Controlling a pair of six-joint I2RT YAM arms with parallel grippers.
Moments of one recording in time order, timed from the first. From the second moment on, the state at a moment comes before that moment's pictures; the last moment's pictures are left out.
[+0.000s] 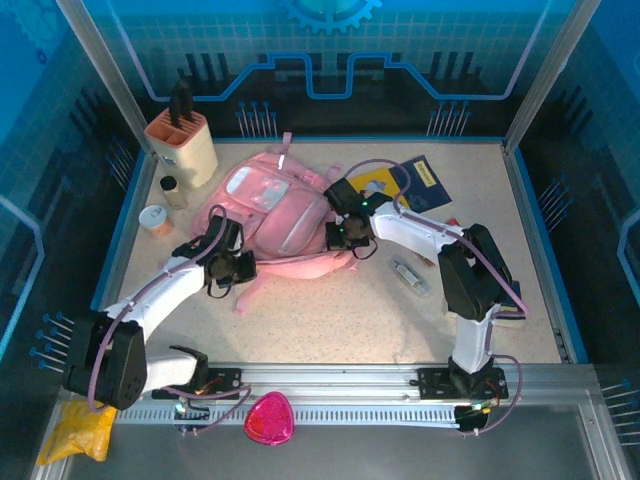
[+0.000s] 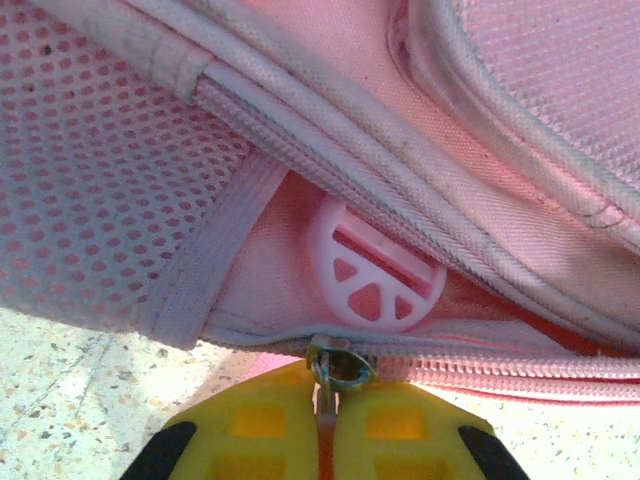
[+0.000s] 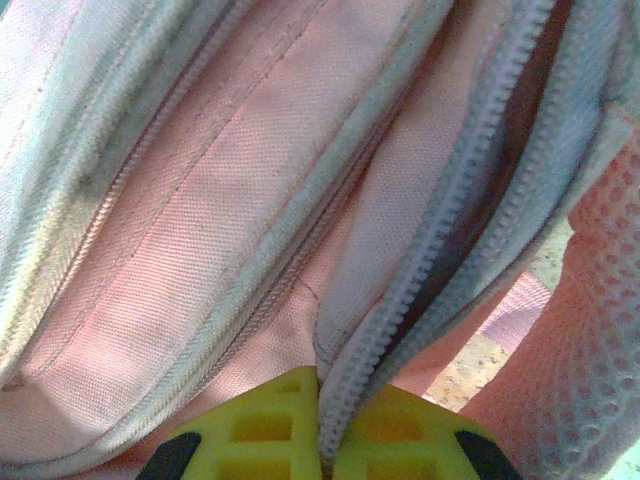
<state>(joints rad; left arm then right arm) -0.24 1.26 0.72 -0.60 0.12 -0.54 0.66 1.89 1.43 -0.73 -0.05 0.53</state>
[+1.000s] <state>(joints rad) -0.09 1.20 0.81 -0.68 0.11 -0.56 0.94 1.52 1.19 -0.55 -0.01 0.66</state>
